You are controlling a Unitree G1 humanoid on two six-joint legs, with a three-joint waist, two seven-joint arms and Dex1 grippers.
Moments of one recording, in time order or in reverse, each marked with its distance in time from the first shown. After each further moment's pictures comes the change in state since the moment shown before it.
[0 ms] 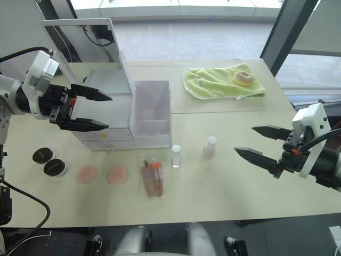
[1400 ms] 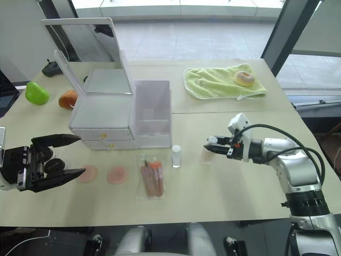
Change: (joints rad) left arm 0.895 -0.055 0.606 -0.590 -0.314 0.038 0.267; right arm -0.382 0.191 0.635 0.543 -0.408 -0.382 0.197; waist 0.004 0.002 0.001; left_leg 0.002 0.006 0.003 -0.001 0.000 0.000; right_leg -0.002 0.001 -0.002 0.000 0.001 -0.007
